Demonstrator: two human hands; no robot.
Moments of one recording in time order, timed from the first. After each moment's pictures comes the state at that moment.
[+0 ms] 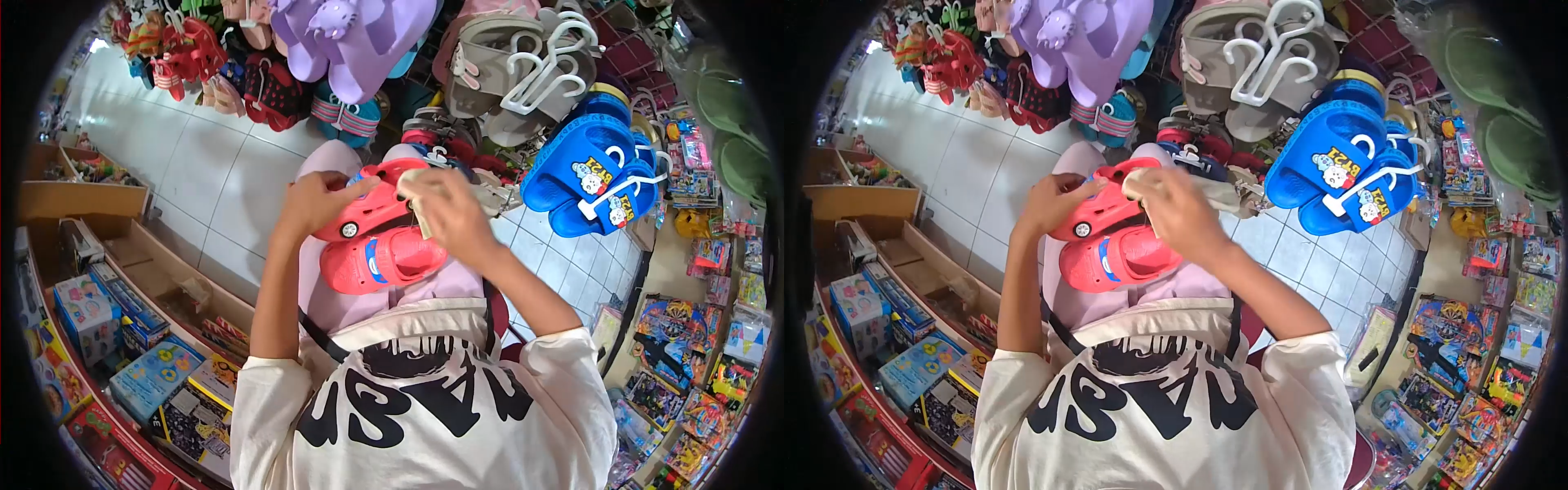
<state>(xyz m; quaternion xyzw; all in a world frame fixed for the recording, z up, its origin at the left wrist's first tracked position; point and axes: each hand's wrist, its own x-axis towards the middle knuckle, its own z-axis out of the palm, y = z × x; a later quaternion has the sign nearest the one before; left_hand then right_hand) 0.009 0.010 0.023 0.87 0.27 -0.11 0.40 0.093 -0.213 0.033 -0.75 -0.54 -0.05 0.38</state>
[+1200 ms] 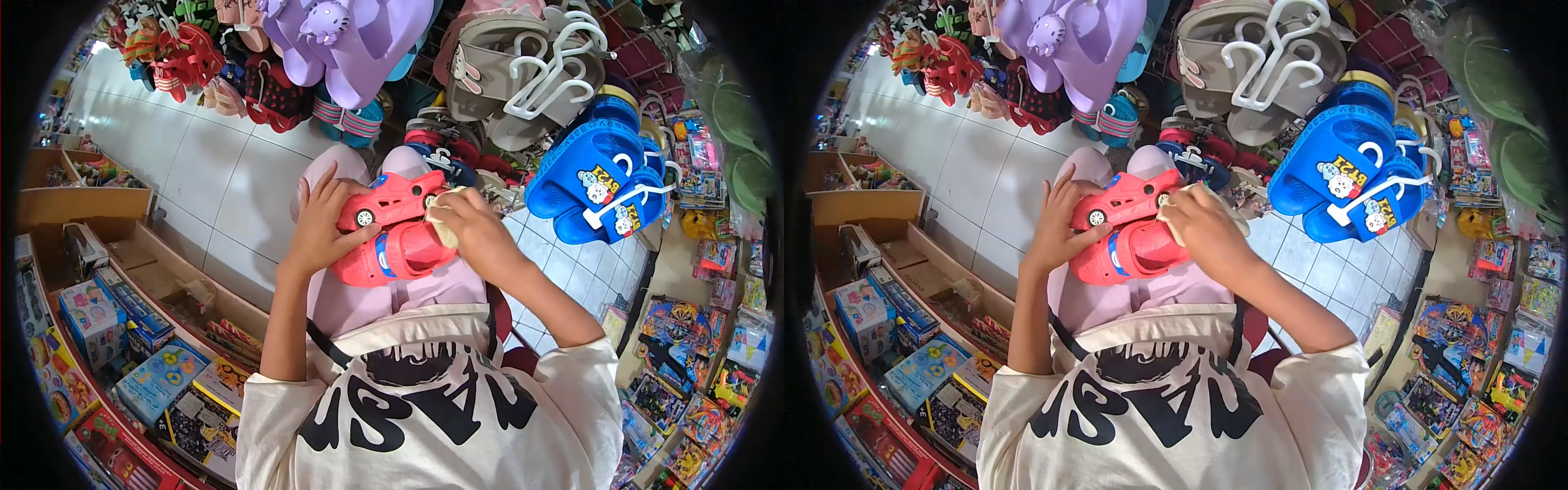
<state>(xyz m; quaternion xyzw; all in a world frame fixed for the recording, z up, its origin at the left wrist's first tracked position) -0.020 -0.009 0.003 0.93 0.06 0.05 0.36 0.102 -0.242 0.045 -0.80 -0.54 0.08 0.24</state>
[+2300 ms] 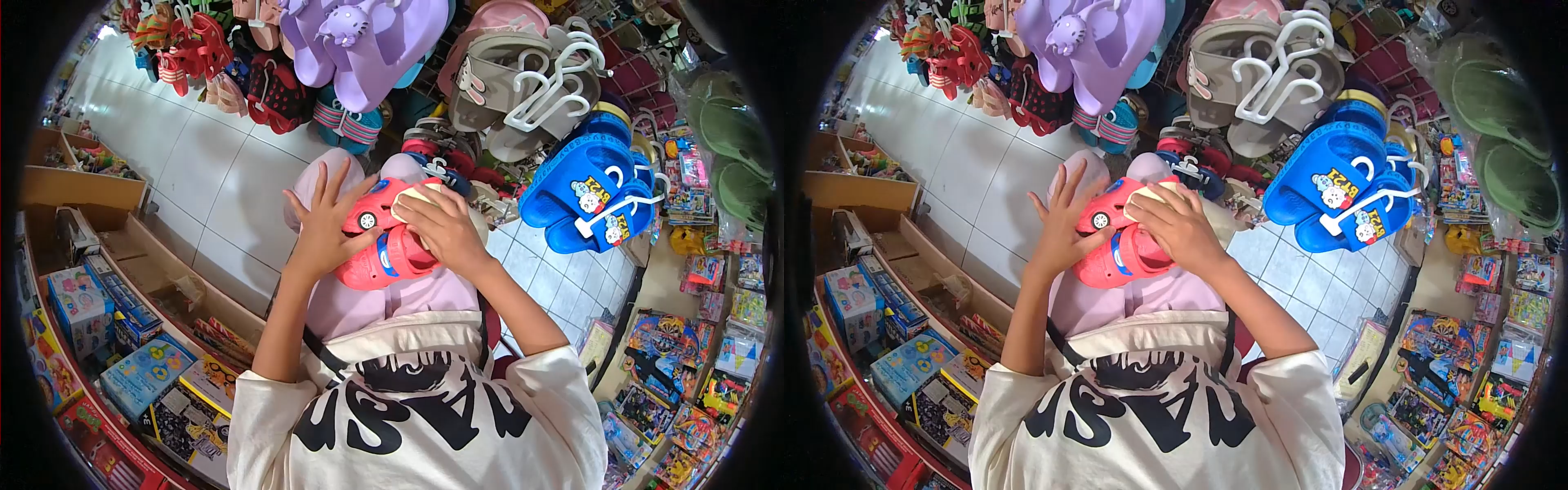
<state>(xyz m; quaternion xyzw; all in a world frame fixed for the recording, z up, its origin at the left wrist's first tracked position) -0.026 -0.027 0.002 0.94 0.12 0.07 0.31 0.096 -0.224 0.004 -0.77 -0.59 -0.04 0.23</state>
